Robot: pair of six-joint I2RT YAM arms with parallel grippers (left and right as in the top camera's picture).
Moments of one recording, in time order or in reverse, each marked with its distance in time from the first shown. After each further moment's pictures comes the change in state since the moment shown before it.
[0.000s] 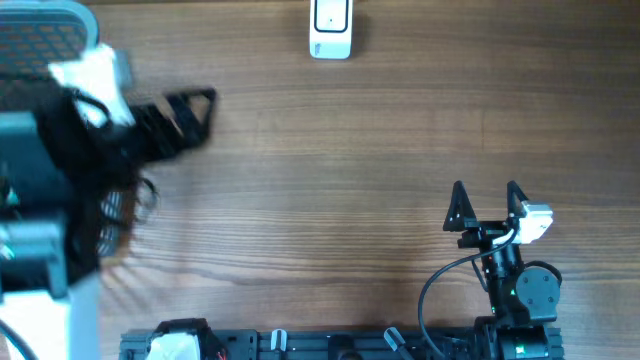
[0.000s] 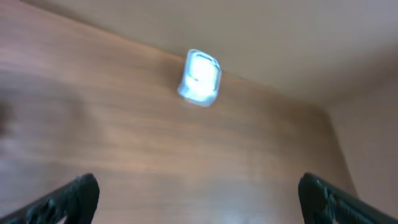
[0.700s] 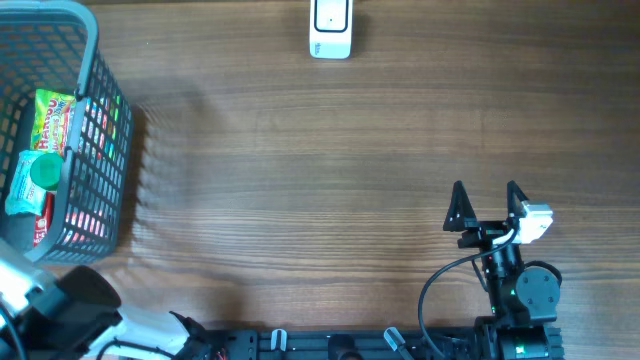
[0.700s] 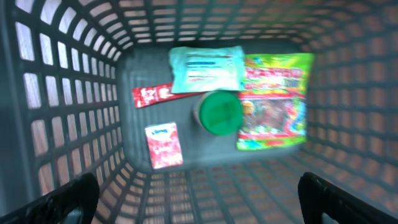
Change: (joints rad) left arm 0.688 0.625 0.563 -0.544 -0.468 -0.339; right arm 0.000 0.000 0.000 0.000 0.000 0.000
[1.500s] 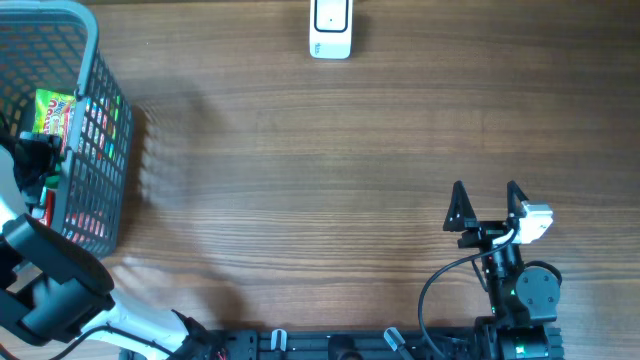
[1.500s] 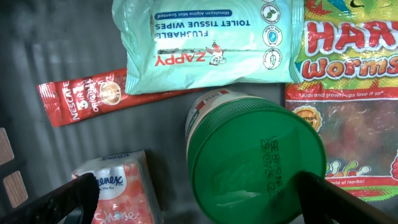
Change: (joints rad) left arm -0.059 0.085 -0.634 0.572 0.025 -0.017; right arm 0.000 0.000 0.000 0.000 0.000 0.000
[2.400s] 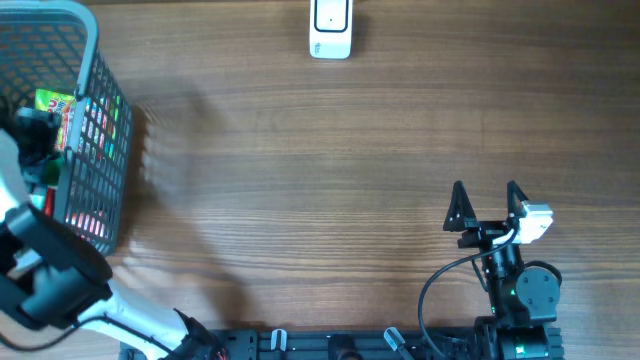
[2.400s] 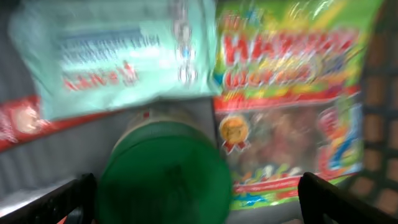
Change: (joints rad) left arm -0.047 0.072 0.062 0.083 0.070 0.003; right arm 0.000 0.000 0.000 0.000 0.000 0.000
